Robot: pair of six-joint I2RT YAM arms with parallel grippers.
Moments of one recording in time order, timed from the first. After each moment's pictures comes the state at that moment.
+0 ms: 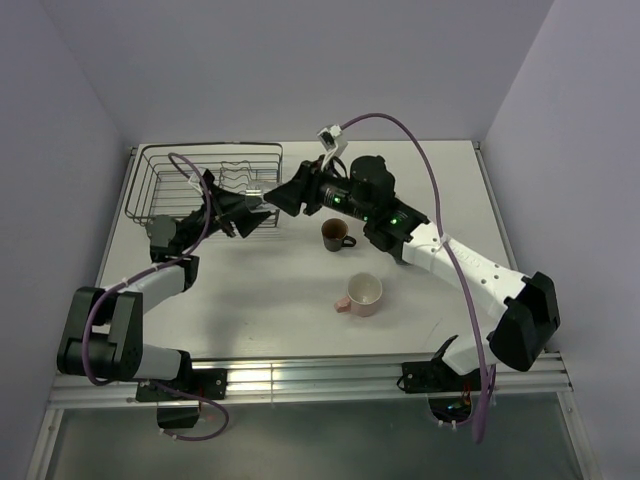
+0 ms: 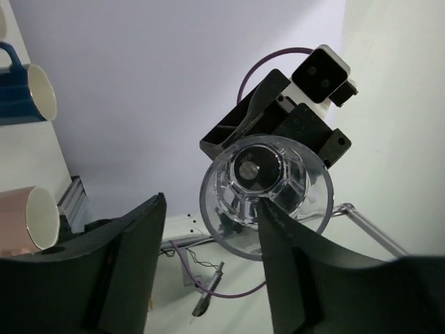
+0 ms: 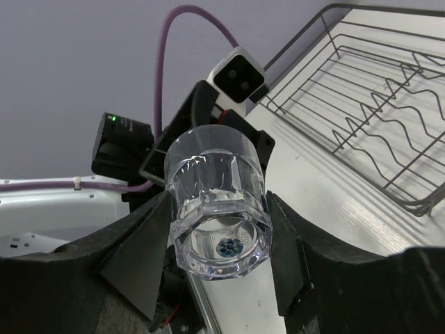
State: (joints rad) left arm -0.15 1.38 0.55 1.27 0.92 -1.95; right arm 0.74 1.41 1.22 0.17 -0.34 0.61
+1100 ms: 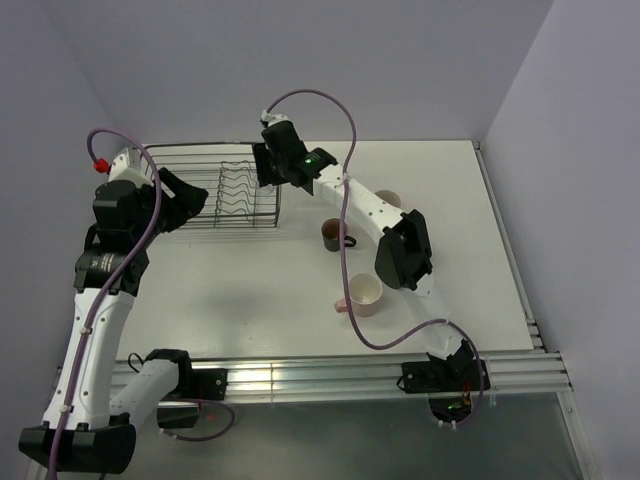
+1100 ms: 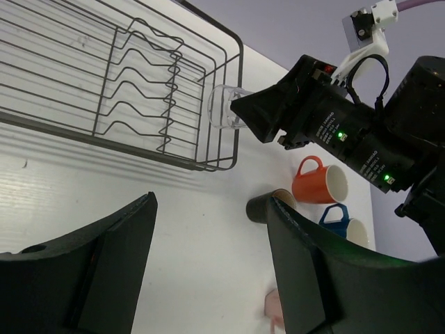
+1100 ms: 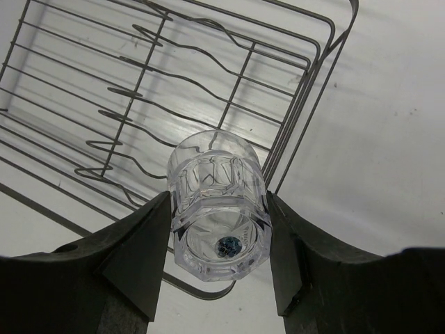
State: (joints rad) left arm -0.07 0.91 1.10 -0.53 0.11 -0.64; right arm 0.73 2.31 2.31 -0.61 0.15 0.34
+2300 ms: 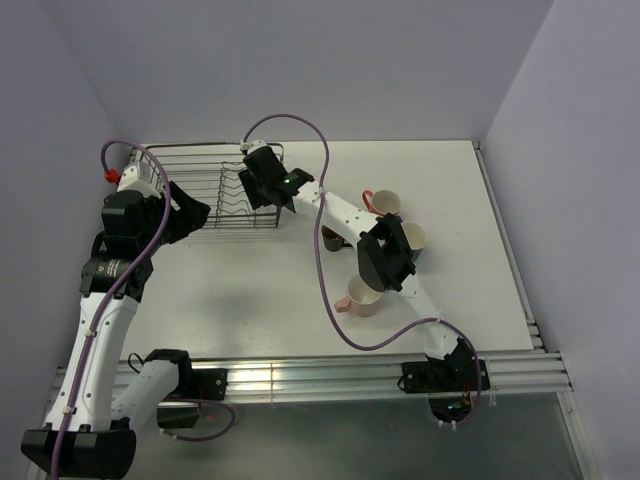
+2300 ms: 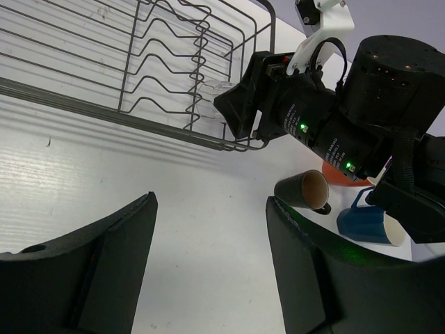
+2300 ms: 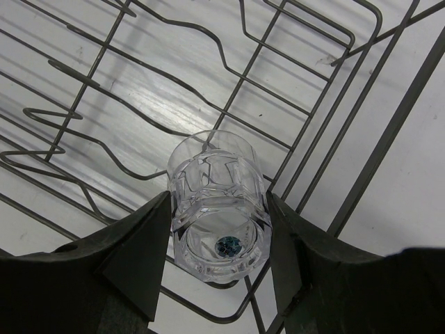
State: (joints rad) left arm -0.07 0.87 1.01 -0.55 0.10 -0.56; right arm 0.79 2.45 2.31 -0.56 0.23 0.19
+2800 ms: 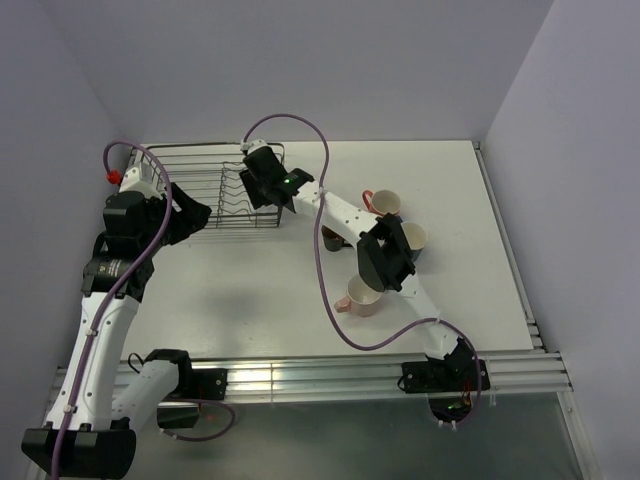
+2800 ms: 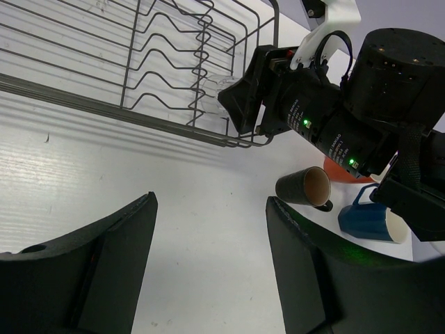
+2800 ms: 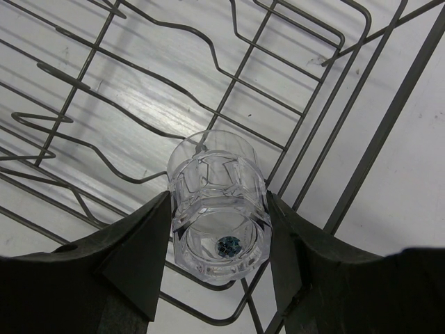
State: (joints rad) left arm -0.07 0.87 1.00 -0.55 0.11 -0.56; right arm 0.79 2.45 2.31 -0.57 0.25 0.18
